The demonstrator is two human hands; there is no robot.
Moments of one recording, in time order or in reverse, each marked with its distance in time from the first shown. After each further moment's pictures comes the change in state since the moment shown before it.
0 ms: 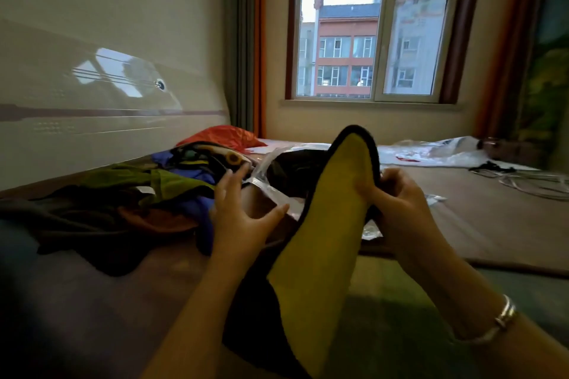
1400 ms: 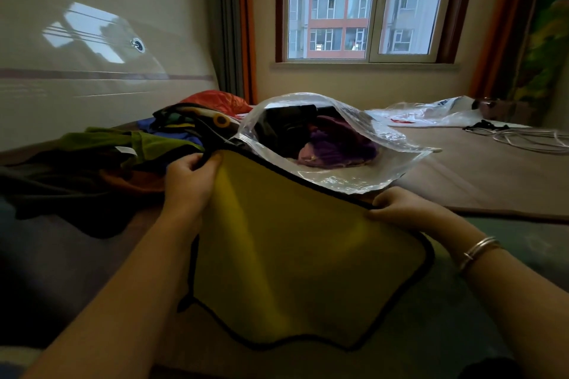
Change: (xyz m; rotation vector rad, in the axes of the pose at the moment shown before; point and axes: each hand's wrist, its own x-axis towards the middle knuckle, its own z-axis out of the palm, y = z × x) left_hand 0.015 -0.030 -0.016 -0.271 0.069 -0.326; right_hand 0.026 0.083 -0.071 -1.029 -0.412 0.481
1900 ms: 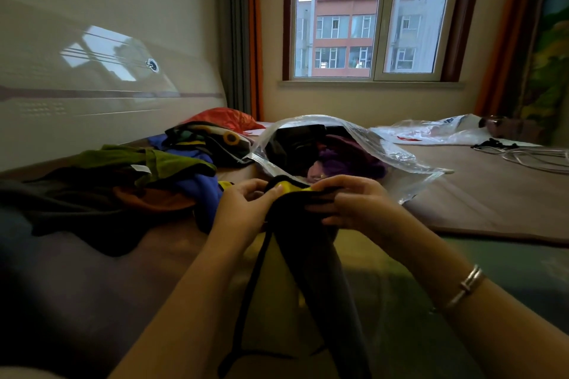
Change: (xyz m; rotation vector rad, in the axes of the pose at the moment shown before) left_hand -0.031 0.009 0.021 -0.020 -0.314 -0.051; right_hand -0.035 -0.082 0.024 0.936 -0.073 -0.419
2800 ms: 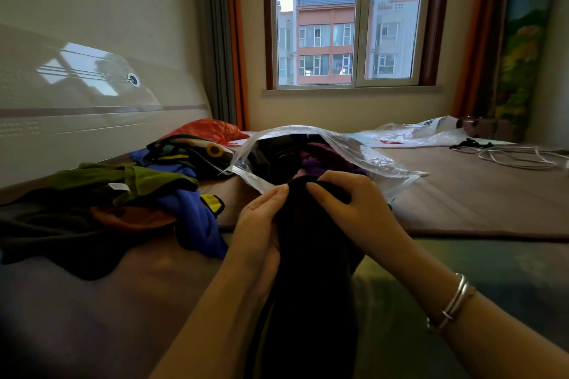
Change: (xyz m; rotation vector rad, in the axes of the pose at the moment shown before) left_hand -0.022 0.014 0.048 -0.644 -0.240 -0.106; right_hand -0.005 -0.002 -0.008 -0.651 0.291 -0.571
